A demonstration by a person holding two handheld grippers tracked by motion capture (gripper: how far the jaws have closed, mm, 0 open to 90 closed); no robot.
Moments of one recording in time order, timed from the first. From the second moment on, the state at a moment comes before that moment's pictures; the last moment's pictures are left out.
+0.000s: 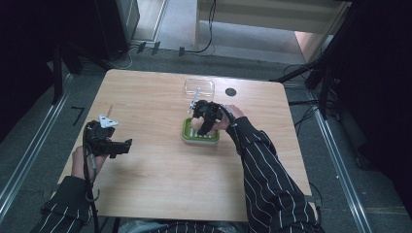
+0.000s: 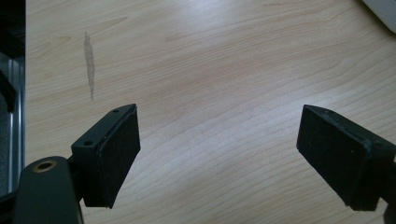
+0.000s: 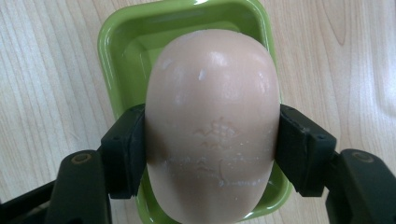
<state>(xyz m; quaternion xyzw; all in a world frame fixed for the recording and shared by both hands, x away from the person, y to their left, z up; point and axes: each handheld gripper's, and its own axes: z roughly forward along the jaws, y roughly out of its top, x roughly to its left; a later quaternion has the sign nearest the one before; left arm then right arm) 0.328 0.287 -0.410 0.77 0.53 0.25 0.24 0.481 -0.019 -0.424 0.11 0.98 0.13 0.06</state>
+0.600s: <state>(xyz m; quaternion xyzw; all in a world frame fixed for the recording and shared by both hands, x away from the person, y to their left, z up) 0.328 0.287 -0.410 0.77 0.53 0.25 0.24 0.483 -0.012 -0.438 0.09 0.99 0.13 0.05</state>
